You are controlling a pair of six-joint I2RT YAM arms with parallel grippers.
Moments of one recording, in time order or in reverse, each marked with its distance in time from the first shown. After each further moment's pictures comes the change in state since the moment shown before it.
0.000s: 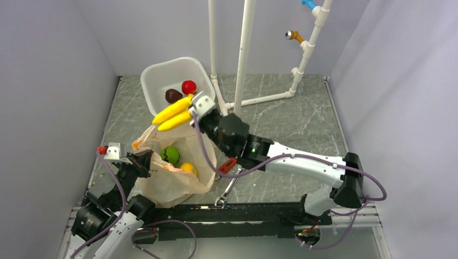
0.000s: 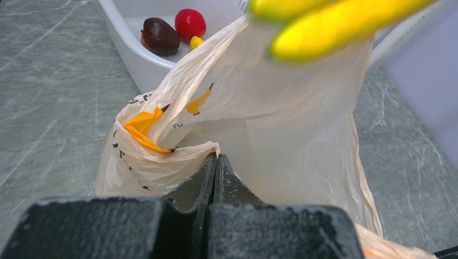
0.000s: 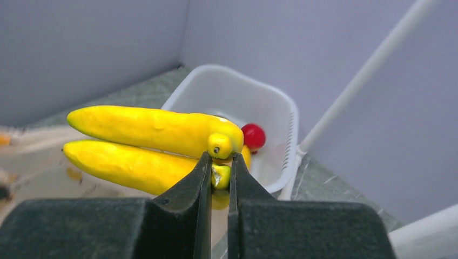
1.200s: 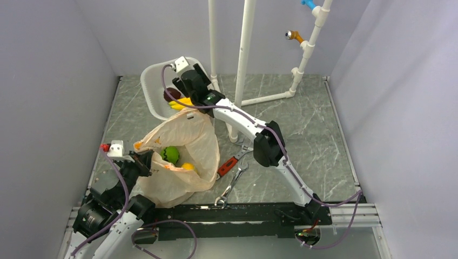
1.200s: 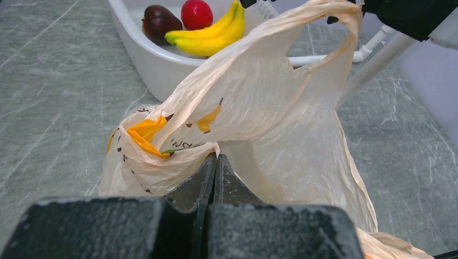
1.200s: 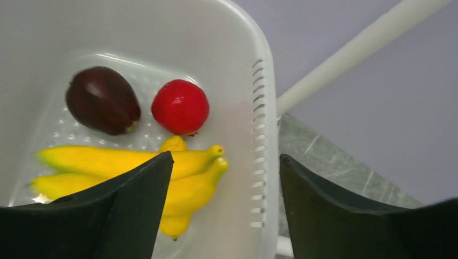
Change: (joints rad) left arm 0.000 0.031 0.000 -0.006 -0.021 -0.002; right arm -0.380 0.980 1.077 -0.453 -0.014 0.073
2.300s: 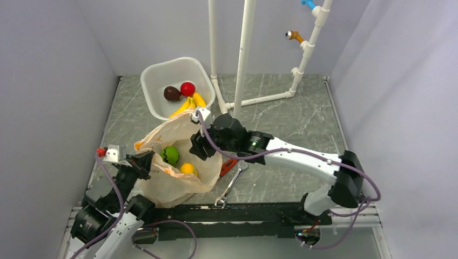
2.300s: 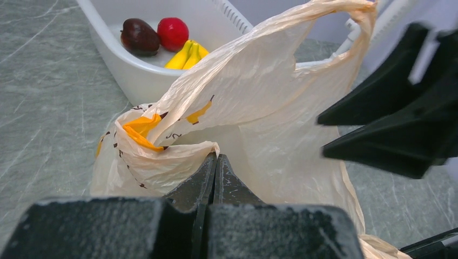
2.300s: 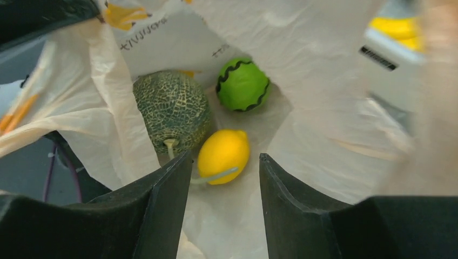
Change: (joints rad) left arm 0.000 -0.052 -0.001 0.011 0.059 0.007; right arm 0.232 -1.005 -1.128 0.017 -0.587 0.374
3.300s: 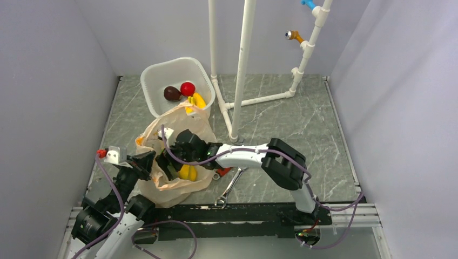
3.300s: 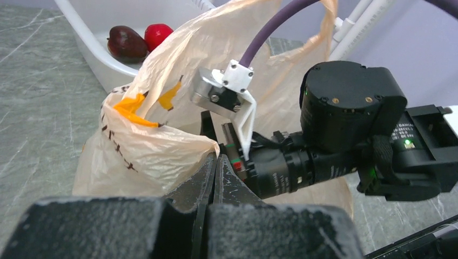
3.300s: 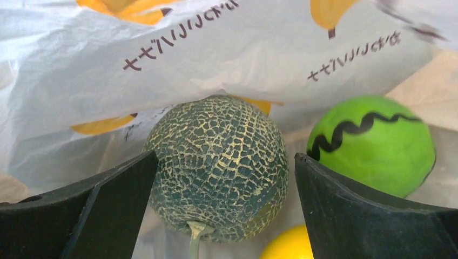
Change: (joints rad) left arm 0.000 -0.037 -0.019 0.034 0.053 0.015; right arm 0.061 0.578 0.135 0.404 -0.319 0.212
